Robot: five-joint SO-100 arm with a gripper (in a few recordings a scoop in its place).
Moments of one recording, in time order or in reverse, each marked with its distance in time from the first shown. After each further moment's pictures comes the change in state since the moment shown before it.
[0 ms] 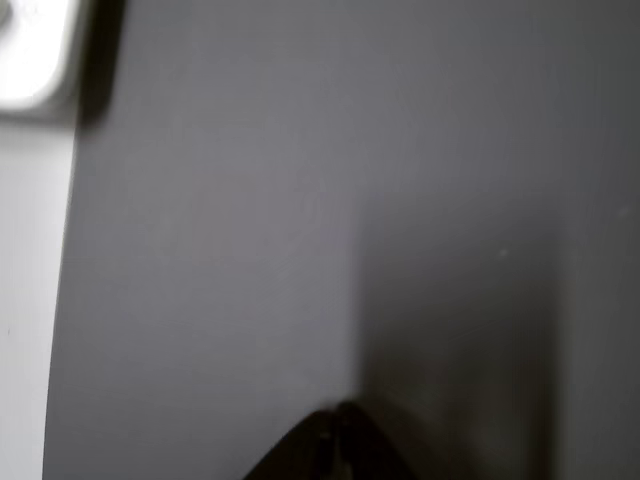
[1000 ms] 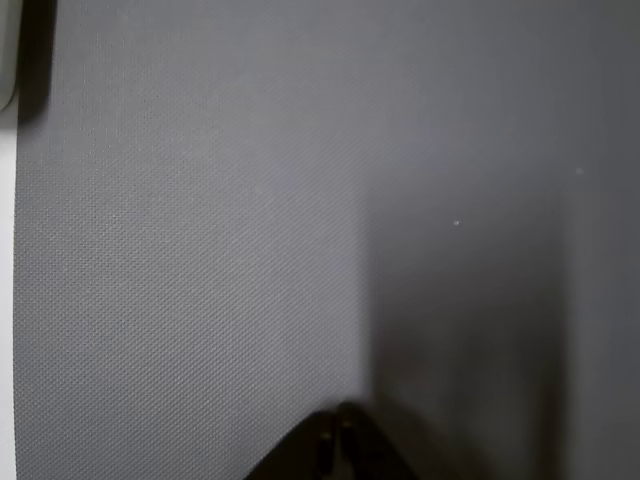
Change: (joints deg) arm 4.6 0.2 -0.1 4.2 -0.3
